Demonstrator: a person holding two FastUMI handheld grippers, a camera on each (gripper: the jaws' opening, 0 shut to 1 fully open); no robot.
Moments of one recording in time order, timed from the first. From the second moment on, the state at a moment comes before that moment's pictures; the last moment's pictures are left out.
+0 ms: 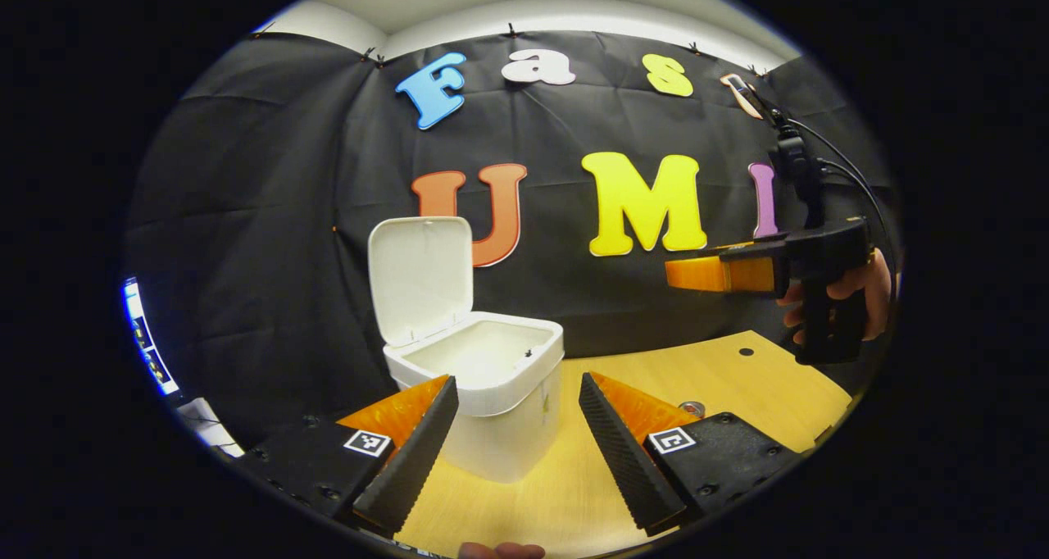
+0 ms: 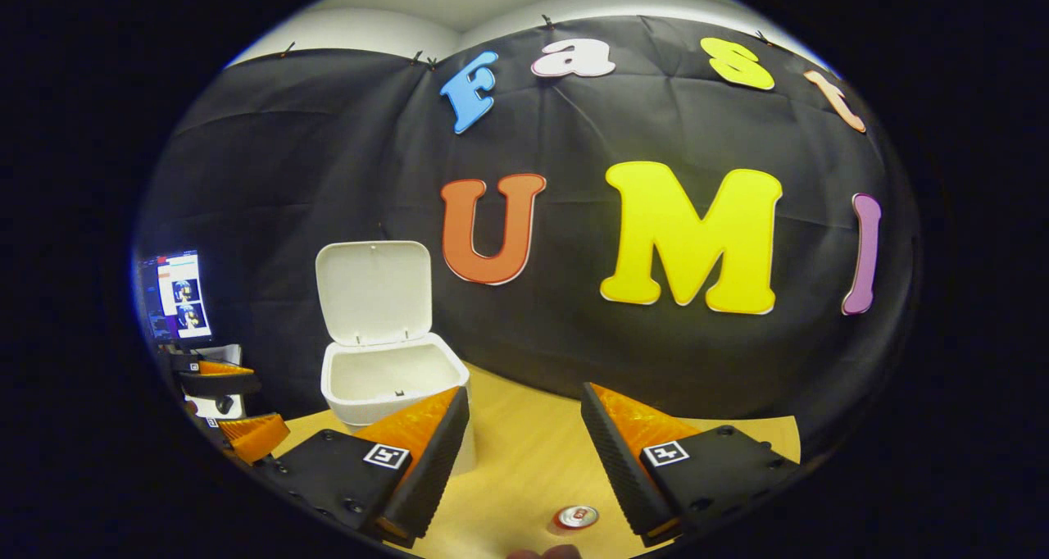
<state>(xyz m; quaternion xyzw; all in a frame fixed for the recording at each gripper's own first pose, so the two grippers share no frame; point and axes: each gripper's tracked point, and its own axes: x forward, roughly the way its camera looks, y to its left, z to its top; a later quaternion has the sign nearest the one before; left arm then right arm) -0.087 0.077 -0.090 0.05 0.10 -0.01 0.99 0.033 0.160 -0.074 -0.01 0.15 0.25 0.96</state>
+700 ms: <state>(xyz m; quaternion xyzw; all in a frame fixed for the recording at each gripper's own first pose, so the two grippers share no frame) -0.056 -0.057 -0.179 0.04 0.12 -0.11 0.99 -0.020 -0.046 -0.102 -0.02 0.16 0.09 0.98</state>
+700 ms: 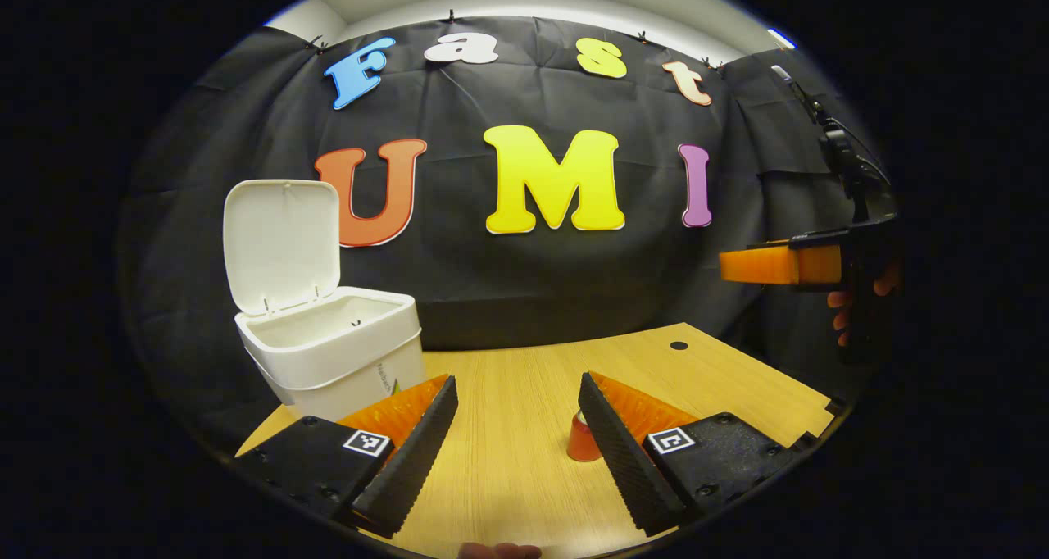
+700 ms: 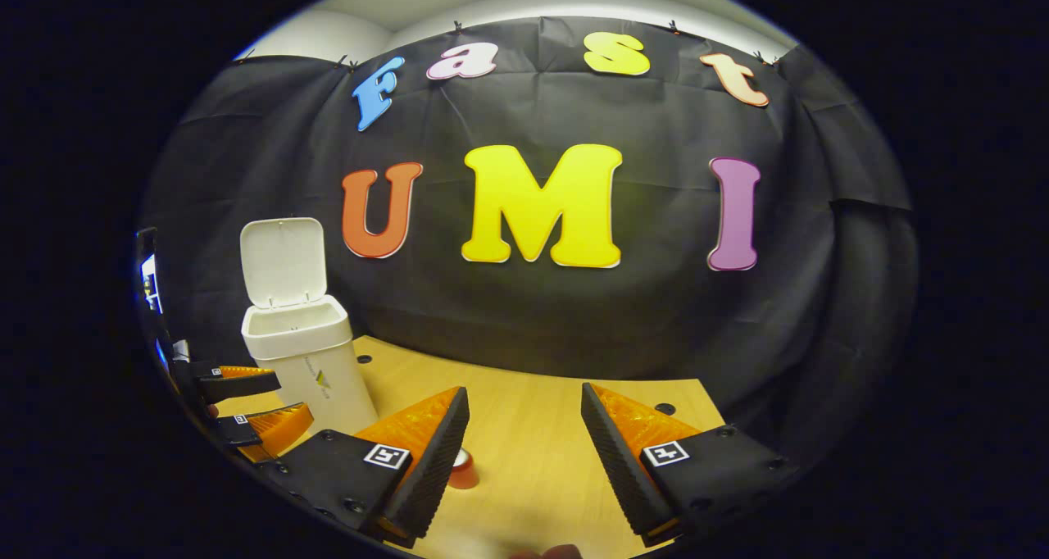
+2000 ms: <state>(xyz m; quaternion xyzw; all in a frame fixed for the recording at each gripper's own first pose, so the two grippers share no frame) 0.002 -0.145 -0.379 0.04 0.26 -0.14 0.96 -0.064 -0.198 -0.160 -0.04 0.27 -0.02 0.96</state>
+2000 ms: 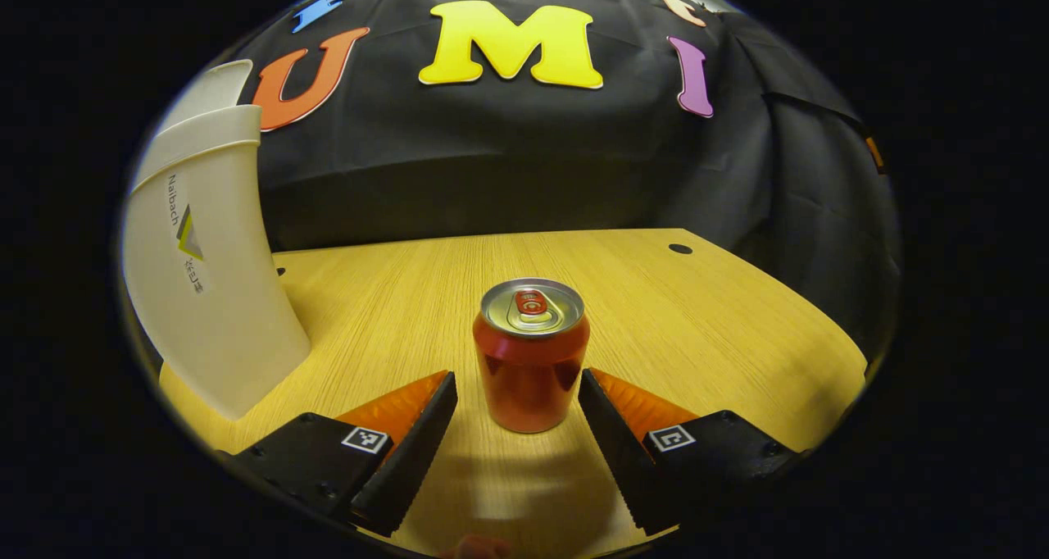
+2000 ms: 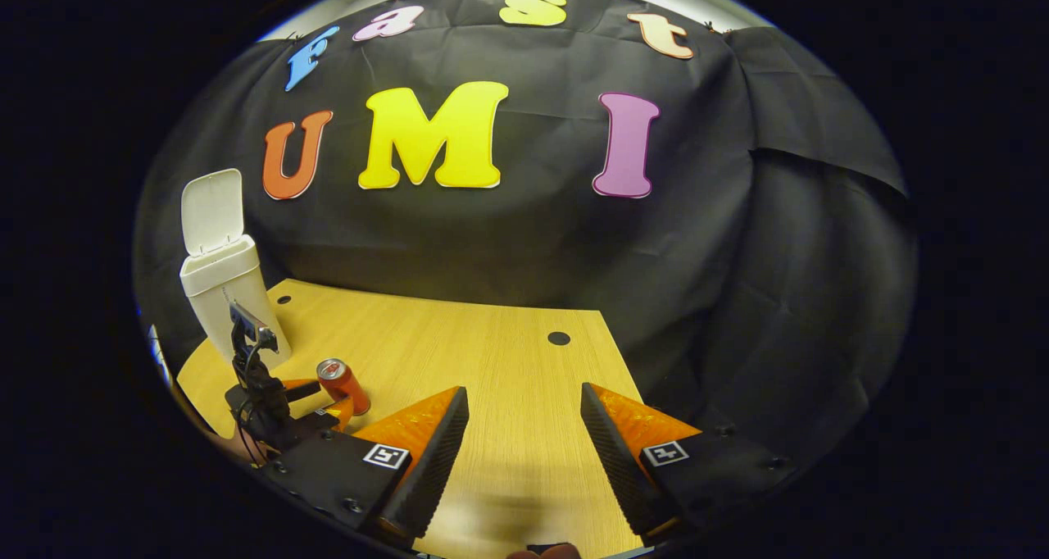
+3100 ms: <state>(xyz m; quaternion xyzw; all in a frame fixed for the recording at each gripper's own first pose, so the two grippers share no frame) 0.031 -0.134 -0.248 -0.02 0.18 -0.13 0.97 -0.059 -0.154 -0.152 -0.01 0.26 0.01 0.97</state>
